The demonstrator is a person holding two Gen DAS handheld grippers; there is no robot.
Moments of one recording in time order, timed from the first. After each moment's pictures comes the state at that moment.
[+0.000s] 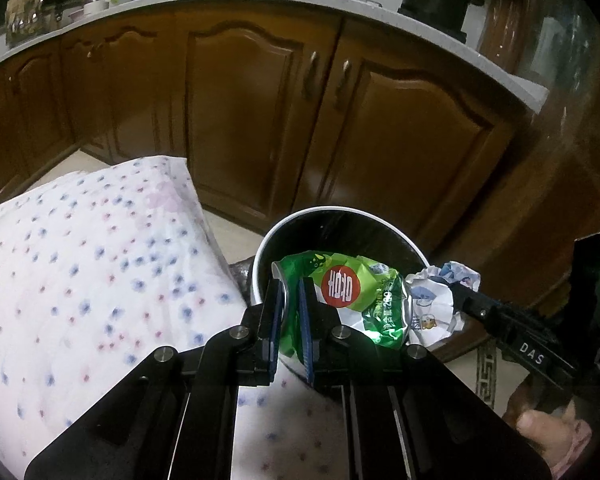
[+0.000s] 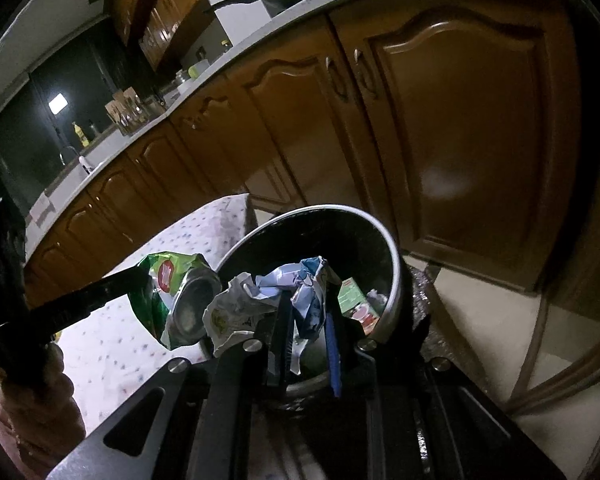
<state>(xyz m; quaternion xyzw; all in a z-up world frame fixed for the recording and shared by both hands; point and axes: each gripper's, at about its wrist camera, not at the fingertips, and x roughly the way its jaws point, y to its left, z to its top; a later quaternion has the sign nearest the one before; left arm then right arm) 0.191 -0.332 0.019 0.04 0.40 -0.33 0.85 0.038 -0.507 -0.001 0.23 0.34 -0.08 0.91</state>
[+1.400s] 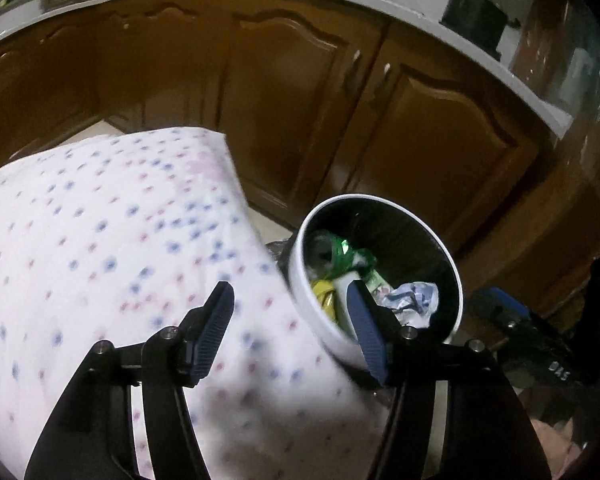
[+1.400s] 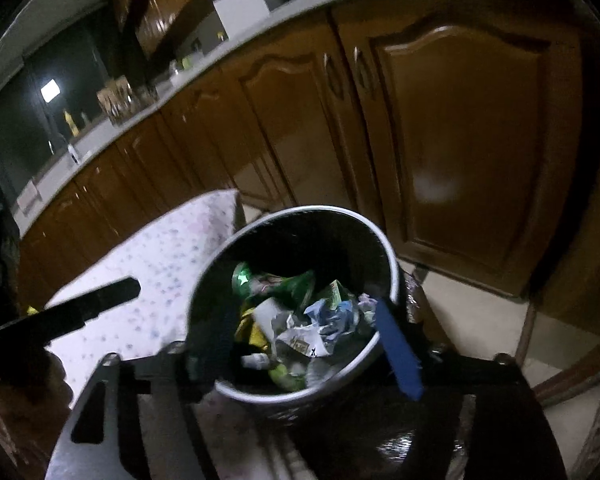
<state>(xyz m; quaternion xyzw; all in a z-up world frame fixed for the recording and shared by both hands) 0.182 -0.281 -0.002 -0.01 0.42 -0.29 0.86 0.032 -0.489 0.004 0.22 0.33 -0.10 0.91</state>
